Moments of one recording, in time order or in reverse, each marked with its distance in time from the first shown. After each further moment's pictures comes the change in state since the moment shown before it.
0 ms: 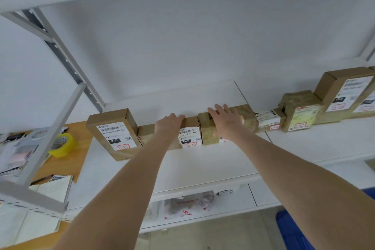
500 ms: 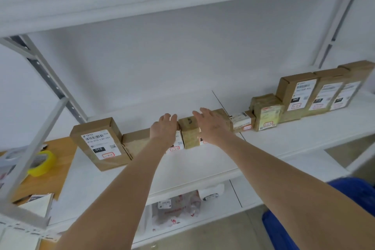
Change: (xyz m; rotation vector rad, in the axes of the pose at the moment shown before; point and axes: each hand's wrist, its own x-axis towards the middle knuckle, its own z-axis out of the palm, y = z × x) left_hand -0.032 0.043 -0.017 0.000 0.226 0.085; right_hand -0.059 0.004 -0.025 0.062 0.201 -0.001
